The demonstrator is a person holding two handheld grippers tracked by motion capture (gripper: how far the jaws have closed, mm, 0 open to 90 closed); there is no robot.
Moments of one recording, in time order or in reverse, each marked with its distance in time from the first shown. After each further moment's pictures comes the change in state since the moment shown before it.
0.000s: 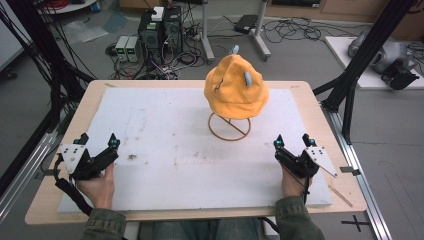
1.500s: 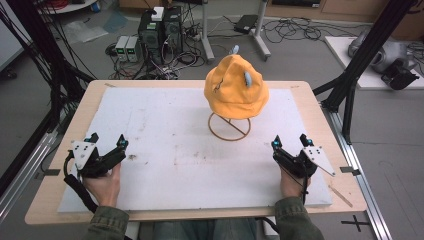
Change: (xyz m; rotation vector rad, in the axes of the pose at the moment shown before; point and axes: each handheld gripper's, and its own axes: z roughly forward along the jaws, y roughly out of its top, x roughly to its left) left arm -0.011 -0.006 0.010 0.050 -0.053 0.003; right arm 0.003 -0.002 0.002 0.023 0.018 0.000
